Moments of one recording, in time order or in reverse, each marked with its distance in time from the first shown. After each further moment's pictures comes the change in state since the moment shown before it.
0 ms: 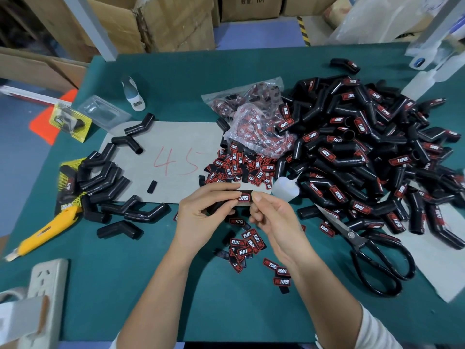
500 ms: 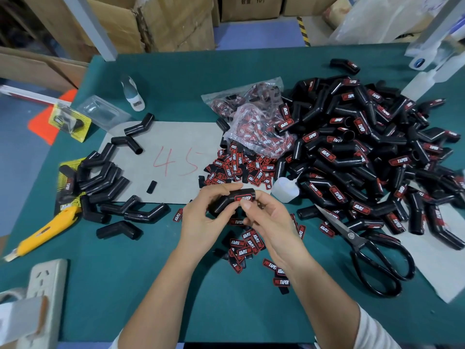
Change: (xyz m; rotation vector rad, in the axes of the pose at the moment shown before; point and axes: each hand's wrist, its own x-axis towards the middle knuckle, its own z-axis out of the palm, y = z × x) left_hand -0.007 0.000 0.010 0.068 0.076 -0.009; right_hand -0.003 0.007 0.006 0.048 -0.053 -0.048
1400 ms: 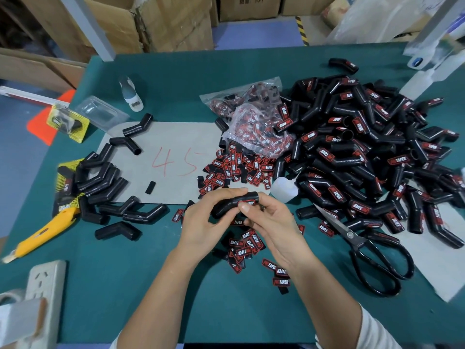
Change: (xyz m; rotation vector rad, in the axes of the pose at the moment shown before) left_hand 0.001 0.002 -0.003 0.163 -0.059 0.104; right_hand -0.002 -0.009 -0.002 0.007 -0.002 0.065
